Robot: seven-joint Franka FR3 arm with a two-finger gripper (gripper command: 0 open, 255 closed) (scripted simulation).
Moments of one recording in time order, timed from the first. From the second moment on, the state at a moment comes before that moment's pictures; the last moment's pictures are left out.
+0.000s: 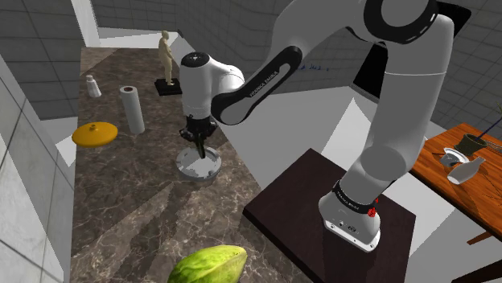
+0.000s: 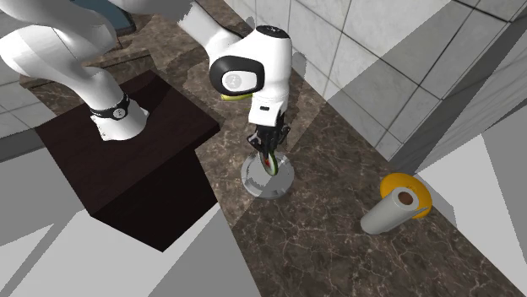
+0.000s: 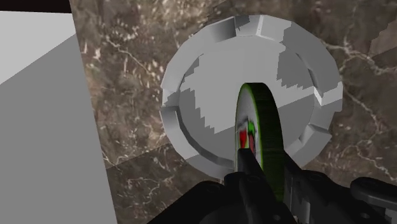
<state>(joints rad) -0.08 0.37 0.56 -2.14 -0.61 2.42 1.20</state>
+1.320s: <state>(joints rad) -0.07 0.40 0.54 -2.14 -0.64 2.44 1.23</state>
